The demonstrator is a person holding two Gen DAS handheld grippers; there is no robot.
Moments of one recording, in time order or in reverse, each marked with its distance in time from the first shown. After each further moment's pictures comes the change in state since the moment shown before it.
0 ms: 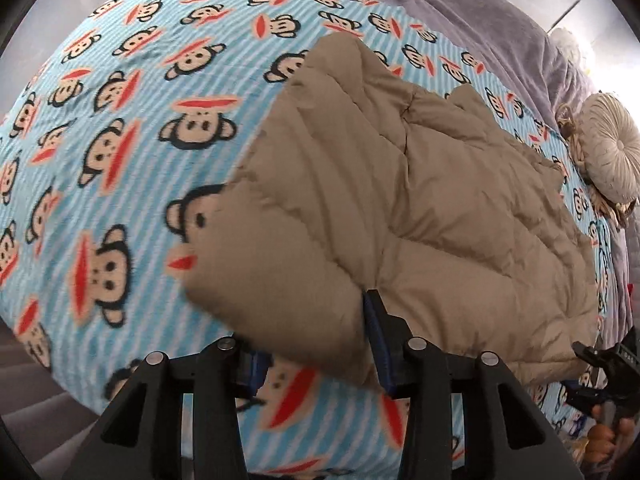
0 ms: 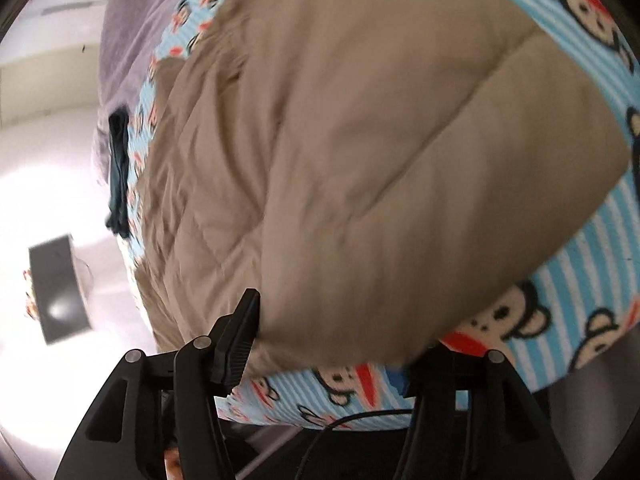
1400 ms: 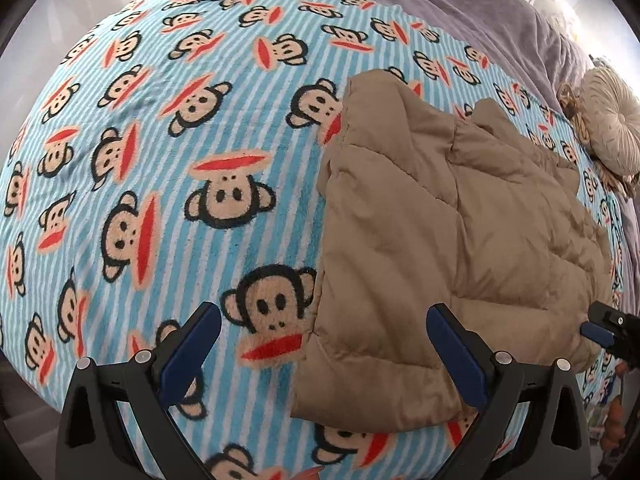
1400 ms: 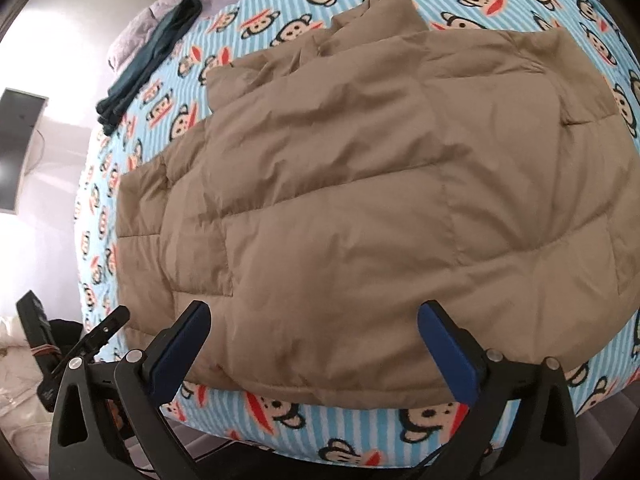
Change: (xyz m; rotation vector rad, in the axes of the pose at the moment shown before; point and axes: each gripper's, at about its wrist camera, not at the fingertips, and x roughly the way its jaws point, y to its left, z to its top) left arm 0.012 0.028 0.071 0.150 0.042 0.025; right arm 0.062 0.133 -0.083 -0.469 -0.045 -0.273
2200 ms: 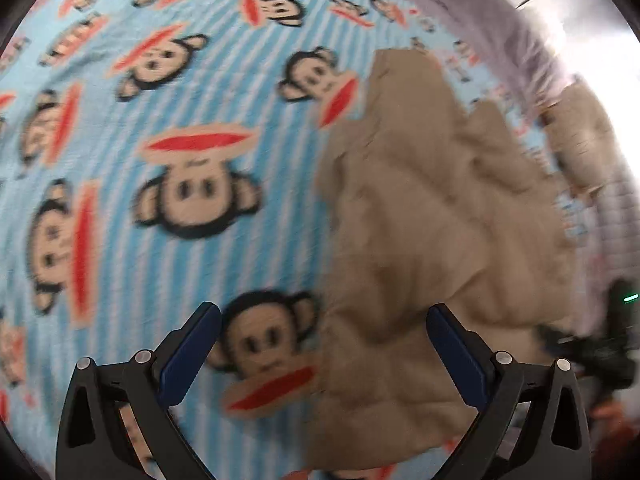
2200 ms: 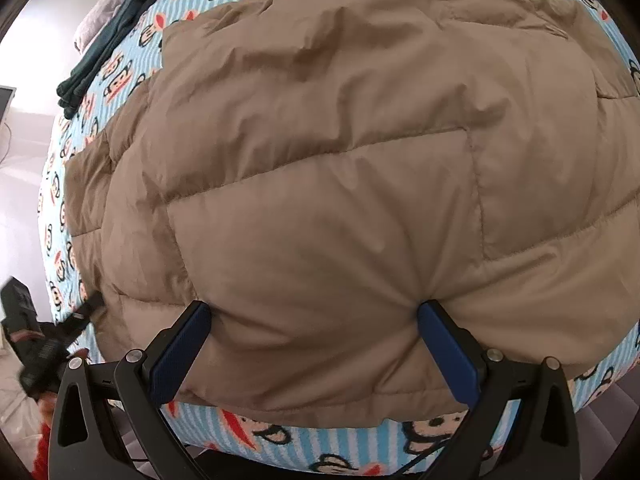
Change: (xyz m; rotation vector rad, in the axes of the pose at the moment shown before) left arm 0.054 0.041 0.033 -0.047 0.090 -0.285; right arm 0.043 -0.005 -0.007 0.025 0.078 -0.108
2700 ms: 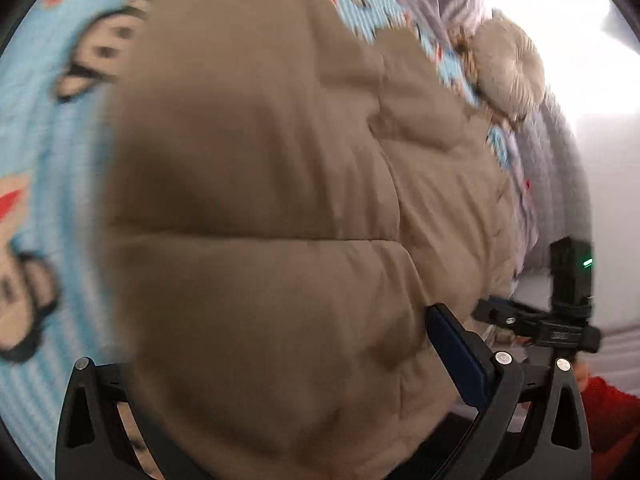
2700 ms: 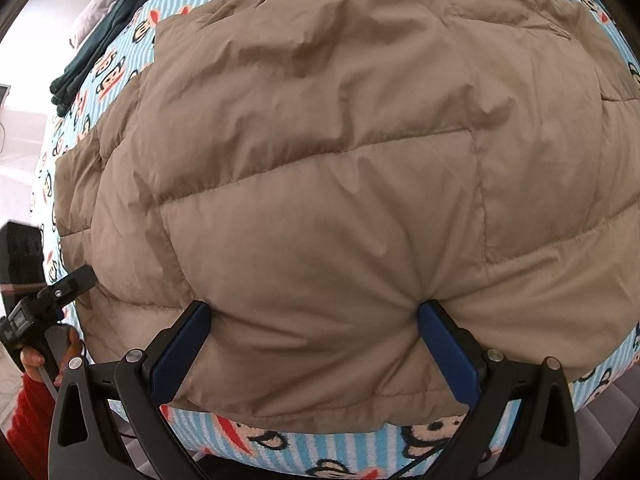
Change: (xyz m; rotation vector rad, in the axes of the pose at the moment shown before) left arm 0.077 -0.052 0.047 0.231 0.256 -0.261; right arm 0.009 0.008 0.001 0.001 0.003 -0.027
